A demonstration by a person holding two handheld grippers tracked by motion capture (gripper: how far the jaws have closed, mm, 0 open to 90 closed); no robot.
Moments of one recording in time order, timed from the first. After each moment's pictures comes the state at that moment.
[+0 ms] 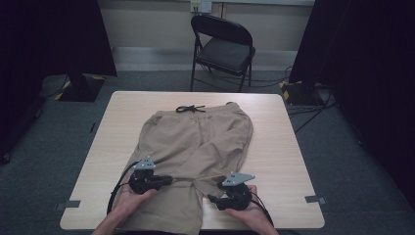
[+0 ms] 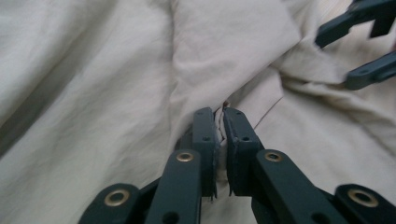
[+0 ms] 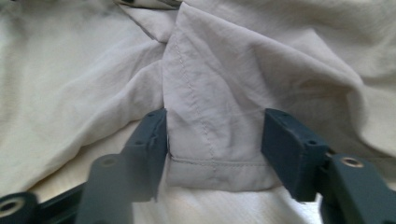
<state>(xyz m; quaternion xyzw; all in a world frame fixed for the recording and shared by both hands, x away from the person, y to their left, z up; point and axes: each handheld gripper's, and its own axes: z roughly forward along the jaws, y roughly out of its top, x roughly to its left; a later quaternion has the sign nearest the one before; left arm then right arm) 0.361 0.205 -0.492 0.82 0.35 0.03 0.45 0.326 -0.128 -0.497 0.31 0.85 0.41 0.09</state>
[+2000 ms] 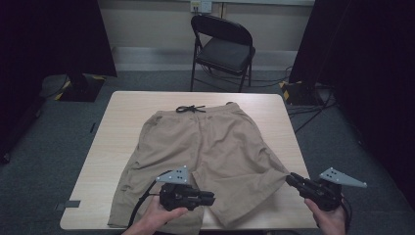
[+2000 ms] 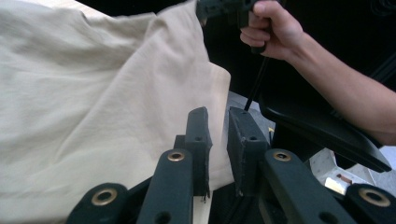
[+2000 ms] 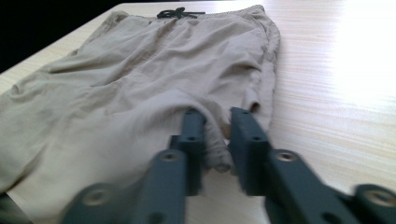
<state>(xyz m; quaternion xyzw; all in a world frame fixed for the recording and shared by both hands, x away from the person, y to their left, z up) 0.307 0.107 -0.424 0.80 0.19 -0.09 0.57 0.289 -0.328 -0.415 0.47 0.71 0.49 0.18</state>
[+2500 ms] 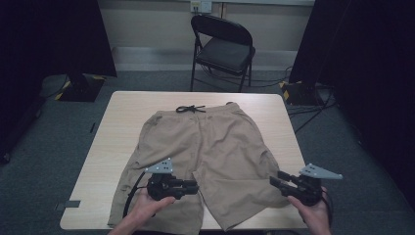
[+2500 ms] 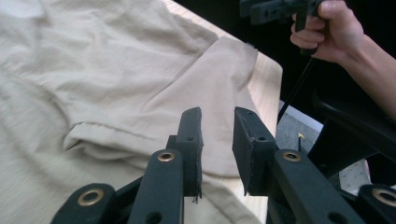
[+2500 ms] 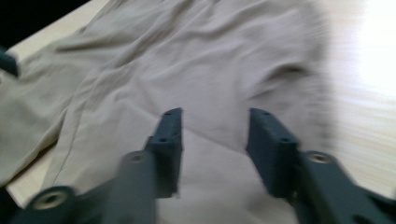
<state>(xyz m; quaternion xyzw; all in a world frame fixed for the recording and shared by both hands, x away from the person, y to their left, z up) 0.333 0.142 -0.448 0.80 0.26 -0.06 0.54 0.310 -0.293 -0.430 0.45 0.75 0.47 0.15</state>
